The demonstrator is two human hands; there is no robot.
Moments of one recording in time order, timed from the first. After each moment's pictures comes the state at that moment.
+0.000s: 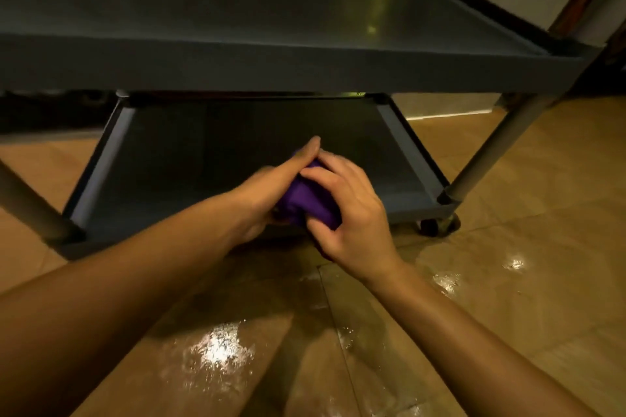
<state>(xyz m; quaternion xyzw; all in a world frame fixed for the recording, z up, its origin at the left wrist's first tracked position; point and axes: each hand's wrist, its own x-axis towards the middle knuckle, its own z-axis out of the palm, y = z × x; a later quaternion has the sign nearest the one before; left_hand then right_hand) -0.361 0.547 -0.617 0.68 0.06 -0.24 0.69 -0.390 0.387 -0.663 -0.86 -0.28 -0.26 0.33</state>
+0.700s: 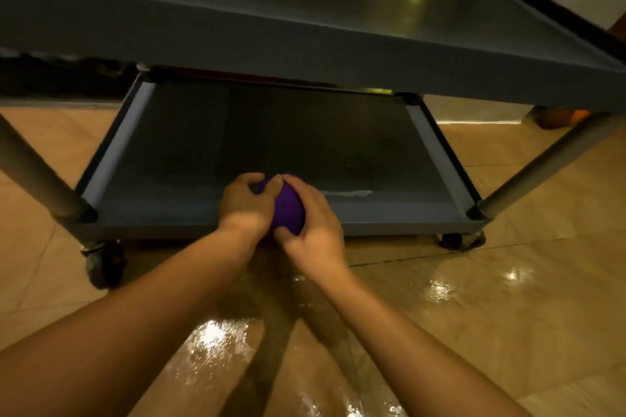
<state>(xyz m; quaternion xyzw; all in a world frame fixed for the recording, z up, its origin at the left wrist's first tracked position) -0.331 0.601 -0.713 0.77 0.25 0.00 0.59 -0.354 0.474 -0.748 -0.89 -0.11 -0.03 0.45</state>
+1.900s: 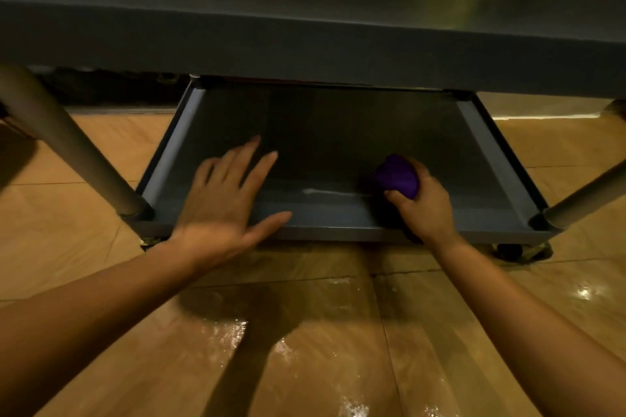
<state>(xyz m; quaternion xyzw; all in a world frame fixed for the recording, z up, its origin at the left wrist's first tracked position) -0.363 0.702 -0.697 0.99 -0.12 0.10 0.03 -0.267 0.370 -0.751 -0.92 -0.01 -0.05 0.38</state>
